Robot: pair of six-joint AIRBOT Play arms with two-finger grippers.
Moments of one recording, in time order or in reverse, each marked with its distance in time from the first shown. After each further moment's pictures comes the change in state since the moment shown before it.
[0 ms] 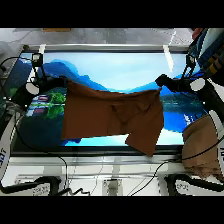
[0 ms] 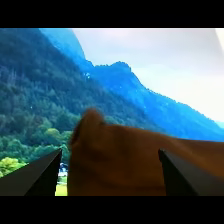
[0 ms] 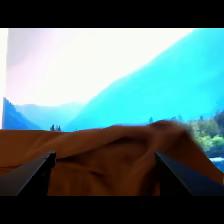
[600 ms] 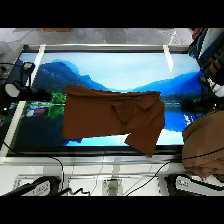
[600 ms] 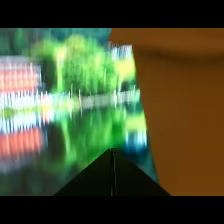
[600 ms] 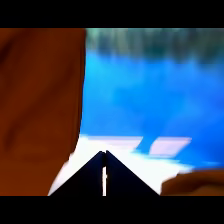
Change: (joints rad) left arm 0.179 0.151 -0.030 0.315 -0.522 -0.051; right arm -0.362 0.031 -0.105 -0.146 0.608 -0.294
